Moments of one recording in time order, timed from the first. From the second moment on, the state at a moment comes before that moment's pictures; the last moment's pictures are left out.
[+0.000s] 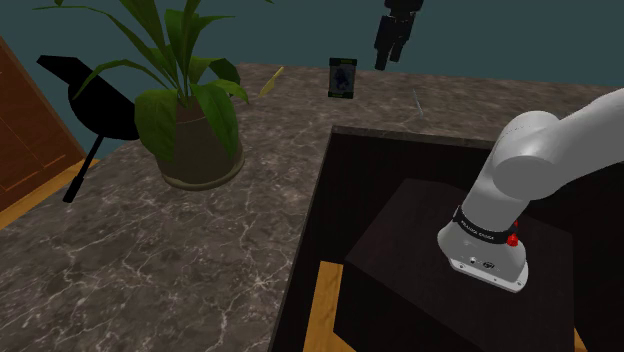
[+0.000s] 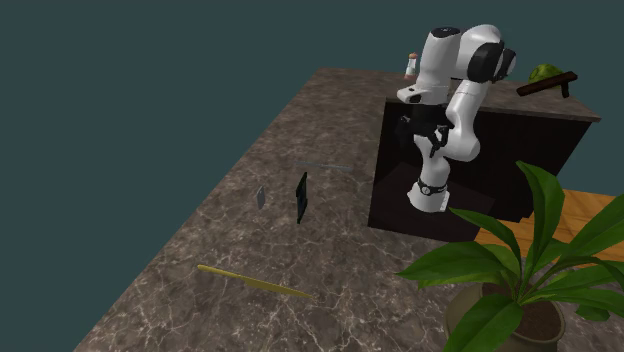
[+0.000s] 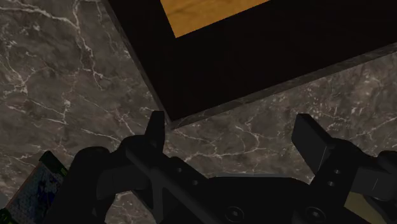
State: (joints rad) arm 0.01 -0.76 -0.02 -2.33 0.03 1.64 -0.07
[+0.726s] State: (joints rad) arm 0.02 -0.85 -0.33 -2.59 0.02 2.16 -0.43
